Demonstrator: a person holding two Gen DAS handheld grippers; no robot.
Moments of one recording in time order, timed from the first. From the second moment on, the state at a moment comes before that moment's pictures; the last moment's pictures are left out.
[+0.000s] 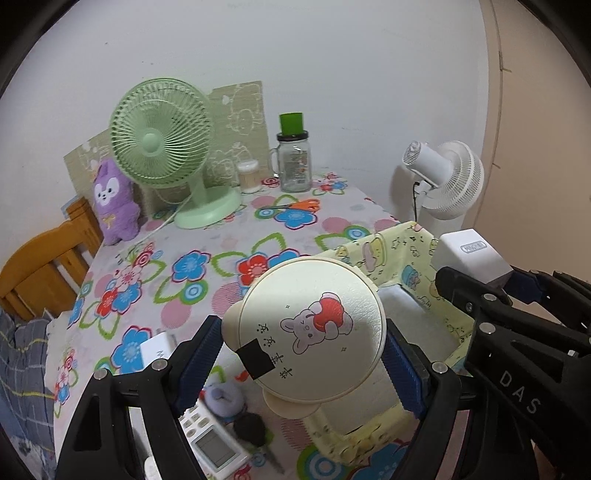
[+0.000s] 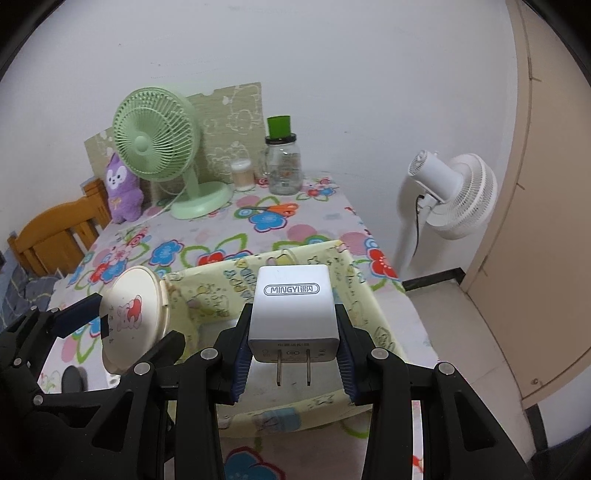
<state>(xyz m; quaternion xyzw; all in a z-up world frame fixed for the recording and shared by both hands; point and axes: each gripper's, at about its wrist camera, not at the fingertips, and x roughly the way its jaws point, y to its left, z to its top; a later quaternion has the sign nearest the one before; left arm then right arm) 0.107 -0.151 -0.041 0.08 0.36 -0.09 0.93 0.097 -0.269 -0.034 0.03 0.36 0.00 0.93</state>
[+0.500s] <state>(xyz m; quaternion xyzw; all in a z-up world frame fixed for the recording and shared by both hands) 0.146 -0.170 -0.061 0.08 0.40 -0.12 0.90 0.131 -0.282 -0.052 0.03 0.39 0.00 0.92</state>
